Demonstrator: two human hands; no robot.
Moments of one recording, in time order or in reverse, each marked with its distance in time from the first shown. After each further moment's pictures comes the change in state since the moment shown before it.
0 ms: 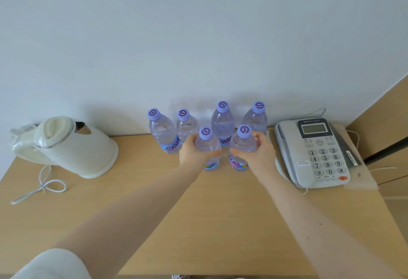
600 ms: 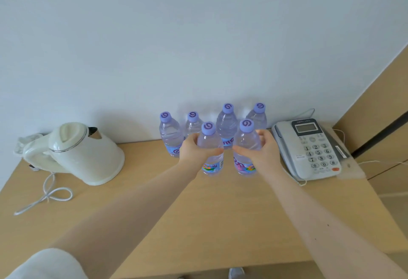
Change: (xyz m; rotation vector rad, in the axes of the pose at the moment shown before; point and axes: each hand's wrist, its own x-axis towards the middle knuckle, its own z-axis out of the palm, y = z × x) left_hand -0.022 0.007 -0.041 -0.004 -0.087 0.073; right_hand -0.043 -0.031 0.006 0.016 0.068 -0.024
